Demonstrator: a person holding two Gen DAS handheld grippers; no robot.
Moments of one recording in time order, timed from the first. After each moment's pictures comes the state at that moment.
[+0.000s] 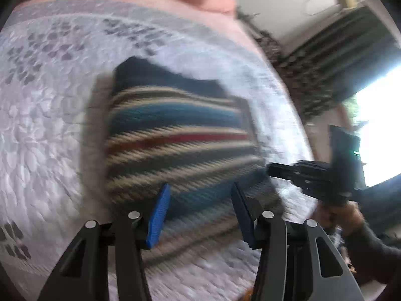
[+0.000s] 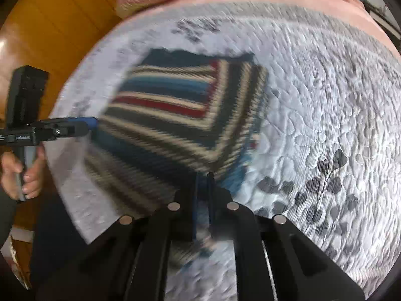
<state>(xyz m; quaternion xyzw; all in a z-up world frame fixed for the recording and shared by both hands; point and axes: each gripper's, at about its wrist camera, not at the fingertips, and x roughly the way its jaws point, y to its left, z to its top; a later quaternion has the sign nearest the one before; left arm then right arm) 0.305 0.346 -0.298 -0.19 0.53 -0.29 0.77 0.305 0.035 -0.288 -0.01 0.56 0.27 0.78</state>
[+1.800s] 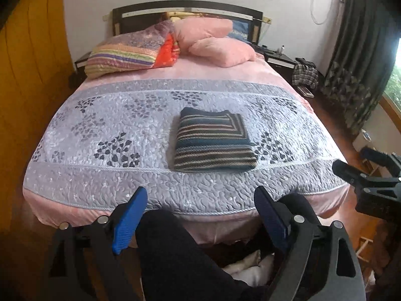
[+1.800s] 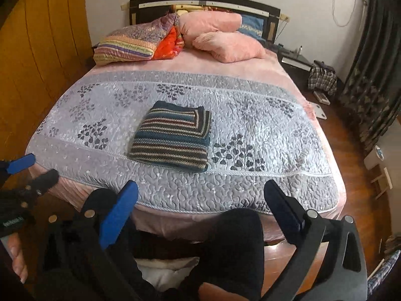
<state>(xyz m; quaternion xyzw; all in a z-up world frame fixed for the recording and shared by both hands) -0.016 0.307 -0.061 -0.03 0.43 -0.05 0.90 -0.016 0.067 -0.041 -0.07 0.42 0.05 0.90</state>
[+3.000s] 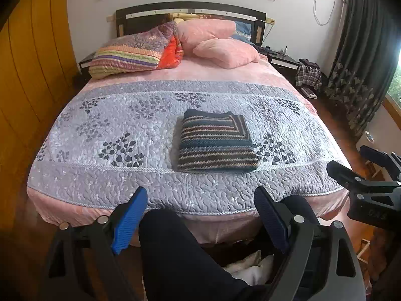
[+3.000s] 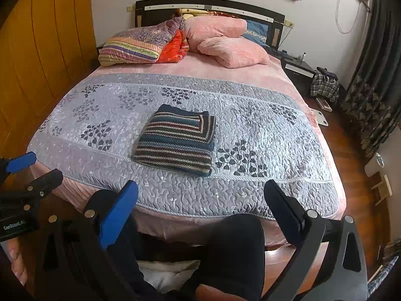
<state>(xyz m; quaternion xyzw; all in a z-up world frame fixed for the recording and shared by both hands) -0.022 0.307 -0.053 -0.03 0.43 -0.04 0.90 -0.017 0.080 -0.037 -0.08 0.41 0.06 0.91</state>
